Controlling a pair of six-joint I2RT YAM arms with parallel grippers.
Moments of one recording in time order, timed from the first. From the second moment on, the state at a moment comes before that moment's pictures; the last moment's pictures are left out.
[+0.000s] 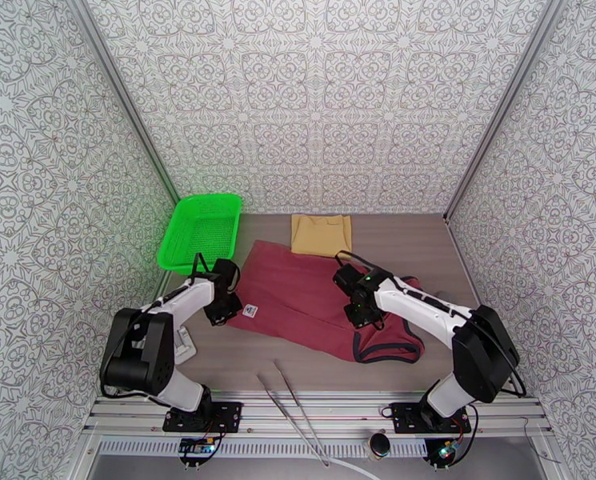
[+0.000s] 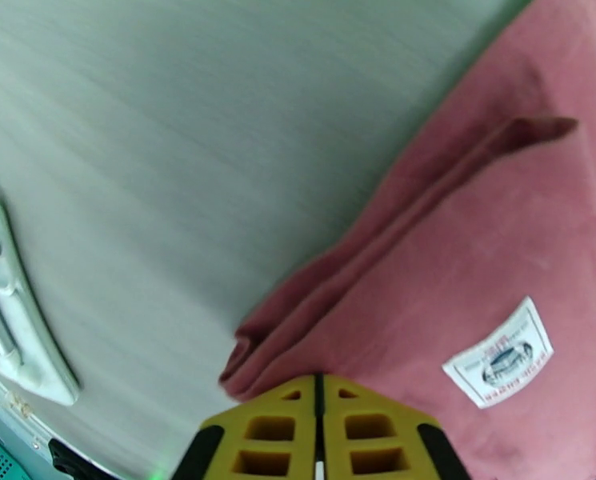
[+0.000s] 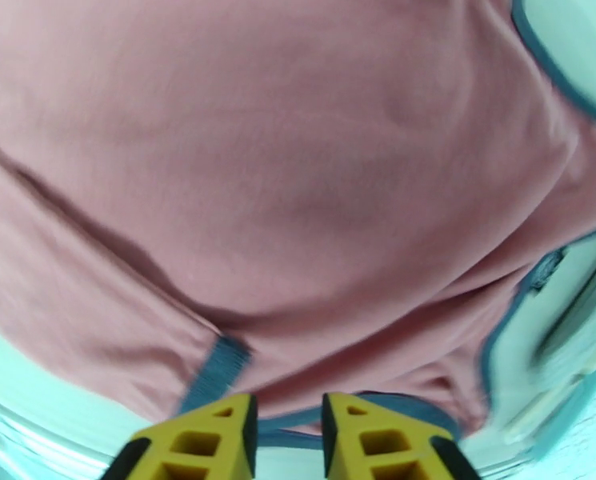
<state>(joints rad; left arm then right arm) -0.14 1.57 0.88 -0.76 -0.10 -0.68 0.68 1.57 1.11 -0.99 0.15 0.46</state>
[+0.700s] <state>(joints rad) -0.16 1.46 0.72 -0.63 -0.09 -0.78 0.28 1.38 0.74 -0.70 0.01 0.79</state>
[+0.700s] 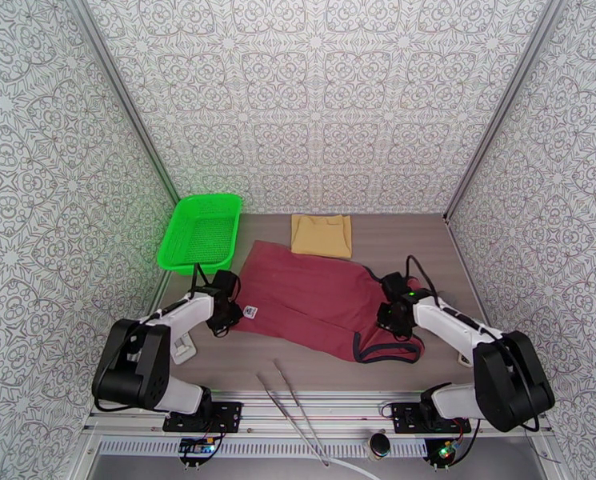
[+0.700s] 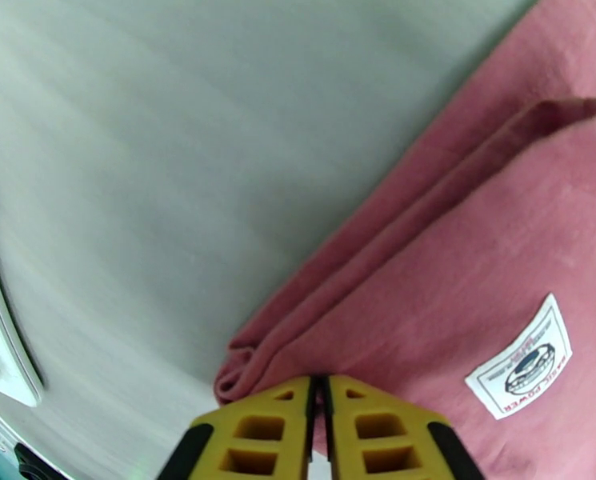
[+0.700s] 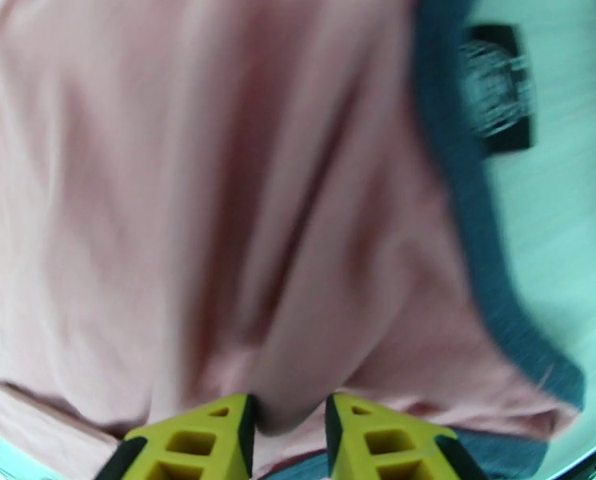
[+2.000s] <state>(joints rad) -0.18 1.26 0.56 -0.65 0.01 -0.88 0.01 1.66 0.94 -0.77 0.04 0.77</state>
